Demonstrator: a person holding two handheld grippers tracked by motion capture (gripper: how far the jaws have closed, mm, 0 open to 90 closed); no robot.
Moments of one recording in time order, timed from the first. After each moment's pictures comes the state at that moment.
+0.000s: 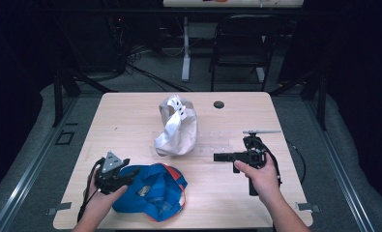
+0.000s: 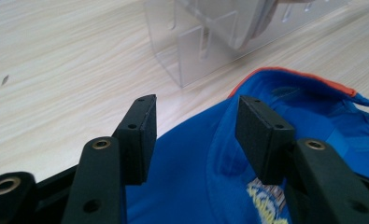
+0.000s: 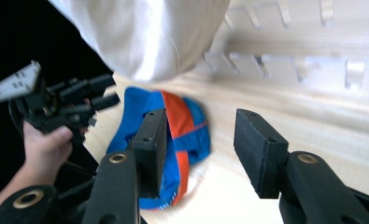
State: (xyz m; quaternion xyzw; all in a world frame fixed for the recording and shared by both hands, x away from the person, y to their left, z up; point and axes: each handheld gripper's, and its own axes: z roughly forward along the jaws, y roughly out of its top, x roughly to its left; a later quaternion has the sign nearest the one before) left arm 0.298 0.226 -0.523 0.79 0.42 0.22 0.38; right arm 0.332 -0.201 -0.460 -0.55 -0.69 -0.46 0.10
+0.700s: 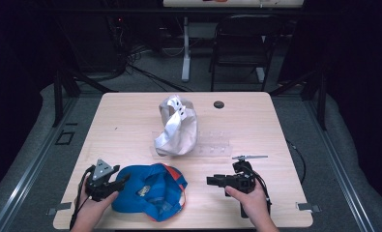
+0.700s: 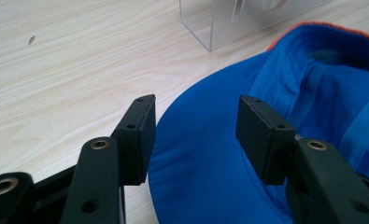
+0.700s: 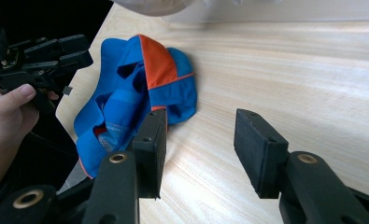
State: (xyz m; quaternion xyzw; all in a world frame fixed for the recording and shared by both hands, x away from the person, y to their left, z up) left arm 0.286 0.251 -0.544 0.79 0.44 0.23 0.37; right arm 0.299 -0.181 -0.529 -0.53 -0.72 -0.44 0.09
